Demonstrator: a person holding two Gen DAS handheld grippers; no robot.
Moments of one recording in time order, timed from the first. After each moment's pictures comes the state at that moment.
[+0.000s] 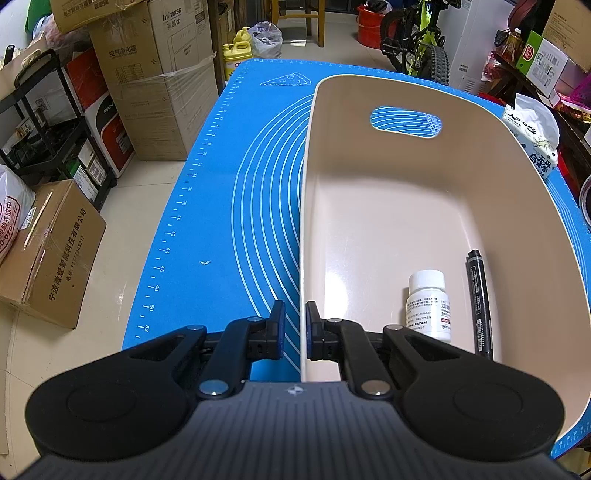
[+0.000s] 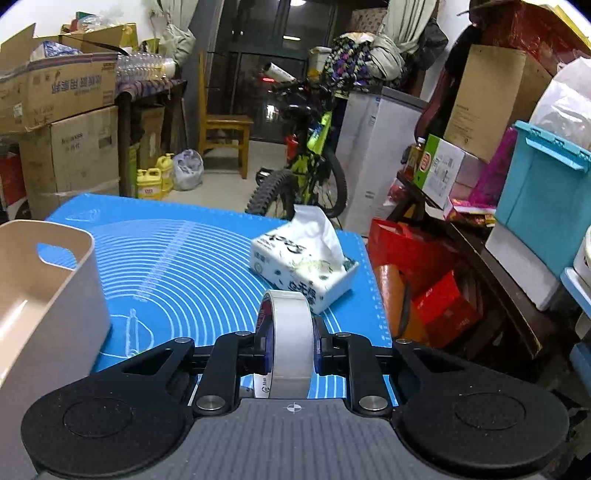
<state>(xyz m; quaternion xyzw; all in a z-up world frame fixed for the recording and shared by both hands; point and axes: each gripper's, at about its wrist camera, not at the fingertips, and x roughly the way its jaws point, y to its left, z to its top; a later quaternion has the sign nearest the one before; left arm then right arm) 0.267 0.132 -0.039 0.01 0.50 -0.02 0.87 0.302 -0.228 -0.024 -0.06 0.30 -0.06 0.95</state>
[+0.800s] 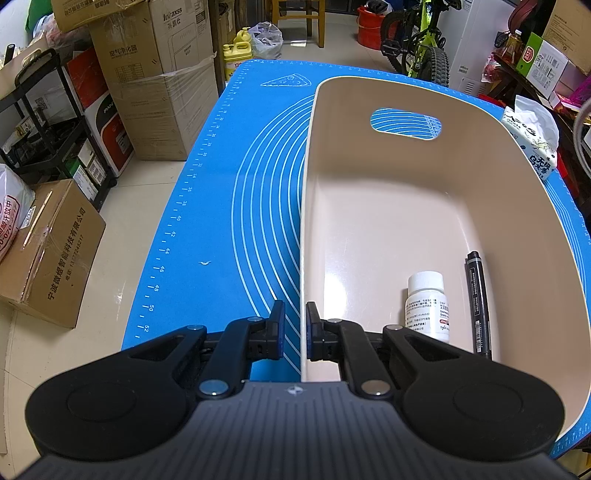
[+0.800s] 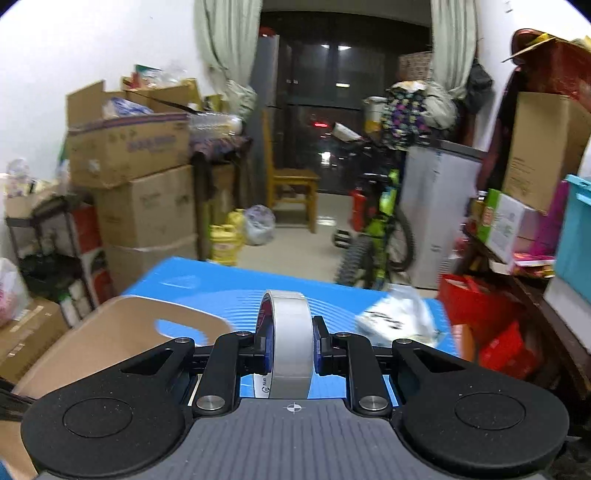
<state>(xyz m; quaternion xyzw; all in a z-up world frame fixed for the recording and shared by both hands) 0.266 0.134 -0.039 0.01 0.50 -0.02 0.87 0.280 -0.146 0.044 -0.03 0.23 0.05 0.97</state>
